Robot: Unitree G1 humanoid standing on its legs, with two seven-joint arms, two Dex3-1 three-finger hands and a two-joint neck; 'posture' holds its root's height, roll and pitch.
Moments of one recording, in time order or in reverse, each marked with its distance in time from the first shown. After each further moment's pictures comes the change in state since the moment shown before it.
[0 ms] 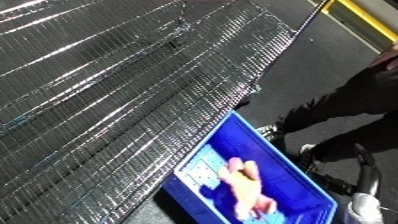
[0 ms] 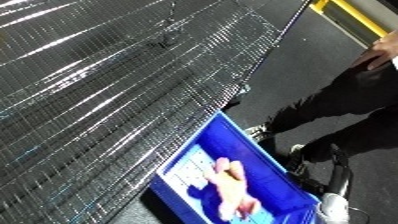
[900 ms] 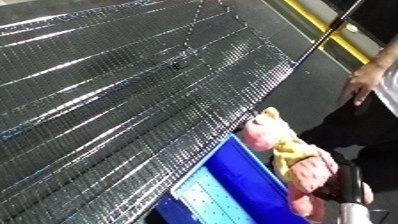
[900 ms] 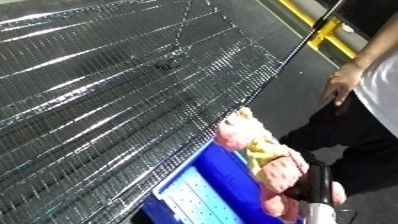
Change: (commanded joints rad) left arm 0.025 0.003 0.042 -0.029 -0.026 0.007 0.031; right arm 0.104 0.063 -0.026 -0.391 -0.169 0.006 -0.039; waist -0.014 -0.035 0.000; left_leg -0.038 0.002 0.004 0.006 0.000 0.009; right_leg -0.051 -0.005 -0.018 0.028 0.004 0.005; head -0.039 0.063
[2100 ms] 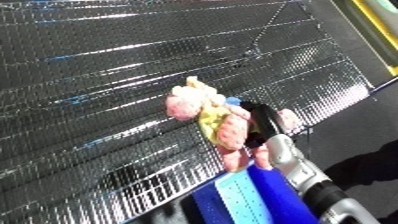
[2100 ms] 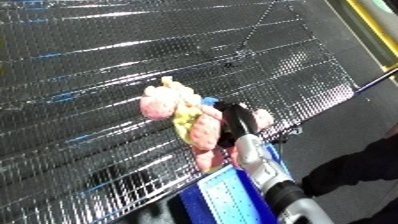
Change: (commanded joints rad) left arm -0.031 0.038 -0.048 -0.010 -0.062 -0.017 -0.051; right arm -0.759 -0.162 0.749 0.258 -0.237 0.134 0.155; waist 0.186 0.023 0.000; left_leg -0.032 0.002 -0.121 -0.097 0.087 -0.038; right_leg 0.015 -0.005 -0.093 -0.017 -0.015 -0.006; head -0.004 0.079
